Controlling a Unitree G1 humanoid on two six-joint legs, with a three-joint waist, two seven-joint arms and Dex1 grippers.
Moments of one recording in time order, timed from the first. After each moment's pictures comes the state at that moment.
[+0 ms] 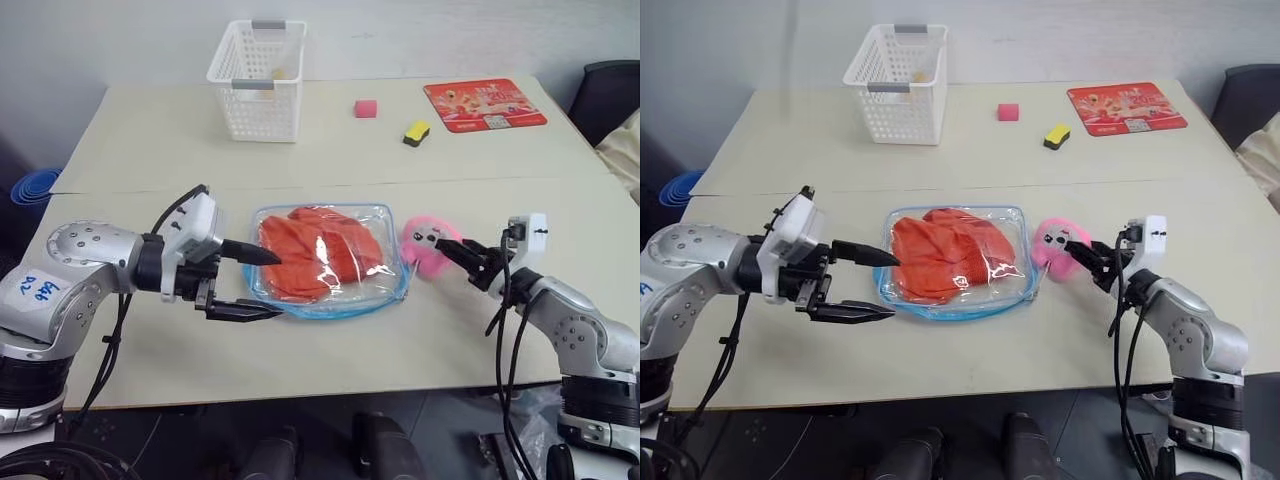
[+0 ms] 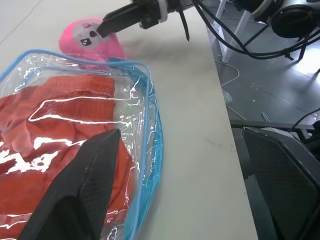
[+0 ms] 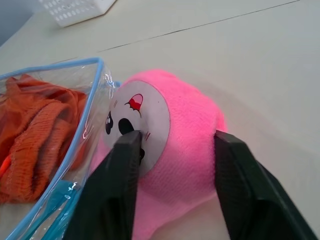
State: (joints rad) left arm -0.50 0.90 0.06 -0.38 -0.66 0.77 -1.16; right arm -0.33 -0.52 -0.32 -0.02 0.69 0.75 0.50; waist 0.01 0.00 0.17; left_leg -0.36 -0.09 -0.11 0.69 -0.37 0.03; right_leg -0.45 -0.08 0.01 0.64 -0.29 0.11
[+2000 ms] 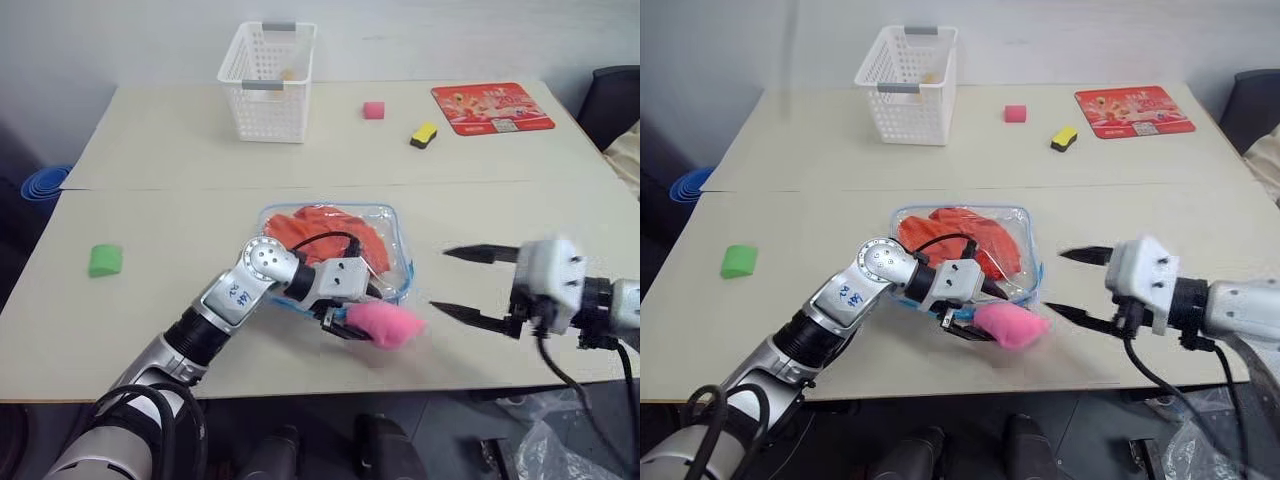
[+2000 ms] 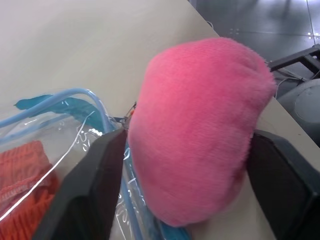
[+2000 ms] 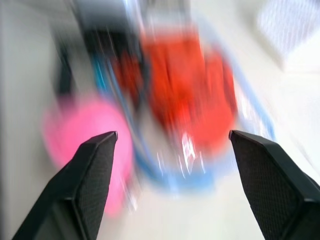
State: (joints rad) left arm -0.74 0.43 -0.52 0.05 -0.12 0.24 -1.15; right arm -0.01 -1.04 -0.22 -0.44 0.35 0.22 0.97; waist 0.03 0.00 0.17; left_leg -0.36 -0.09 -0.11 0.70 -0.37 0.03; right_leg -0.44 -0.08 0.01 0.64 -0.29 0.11
